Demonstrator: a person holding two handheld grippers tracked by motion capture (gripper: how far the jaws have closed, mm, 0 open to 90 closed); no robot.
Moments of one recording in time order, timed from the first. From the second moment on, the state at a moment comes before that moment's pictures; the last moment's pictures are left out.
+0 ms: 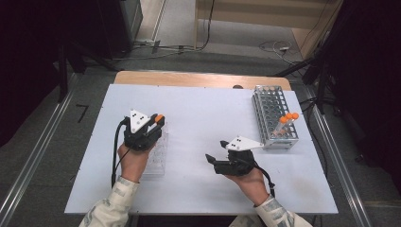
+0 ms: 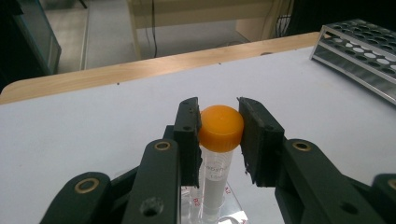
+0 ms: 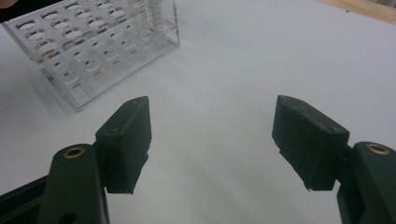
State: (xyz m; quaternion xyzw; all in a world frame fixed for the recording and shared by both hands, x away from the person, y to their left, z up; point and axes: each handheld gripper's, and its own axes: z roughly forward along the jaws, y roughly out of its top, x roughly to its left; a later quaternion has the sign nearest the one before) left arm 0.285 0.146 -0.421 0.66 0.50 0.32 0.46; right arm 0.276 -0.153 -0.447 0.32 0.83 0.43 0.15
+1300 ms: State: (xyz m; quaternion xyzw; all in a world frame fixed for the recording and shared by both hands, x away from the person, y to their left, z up) left arm 0.275 0.139 -0.408 0.64 0.50 0.30 0.50; right arm 0.288 -0.193 -0.435 0.37 0.79 0.45 0.18
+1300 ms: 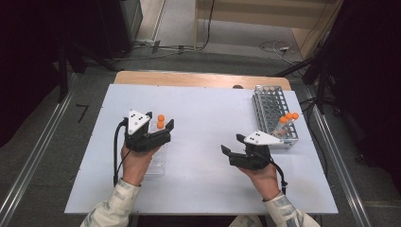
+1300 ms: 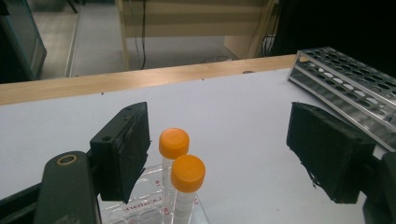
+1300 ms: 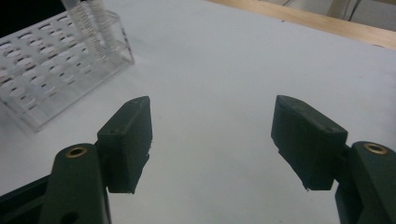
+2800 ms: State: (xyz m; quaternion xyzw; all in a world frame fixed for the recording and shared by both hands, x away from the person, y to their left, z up) left arm 0.273 0.142 -0.407 0.63 0.51 0.31 0.50; right arm 0.316 -0.298 -0.425 0.48 0.72 0.41 0.28
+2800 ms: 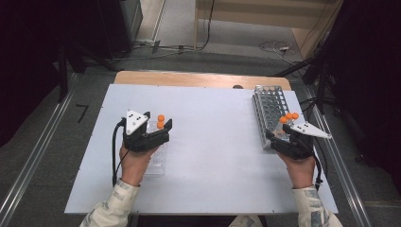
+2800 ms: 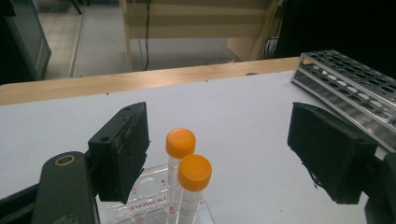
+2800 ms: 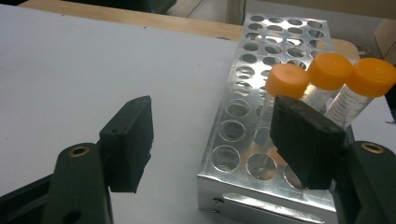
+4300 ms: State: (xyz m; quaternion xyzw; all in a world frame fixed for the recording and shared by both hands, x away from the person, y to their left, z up) left arm 0.273 0.140 -0.409 0.63 0.51 0.31 0.50; right arm 0.348 -0.309 -0.450 0.53 0.69 0.38 0.31
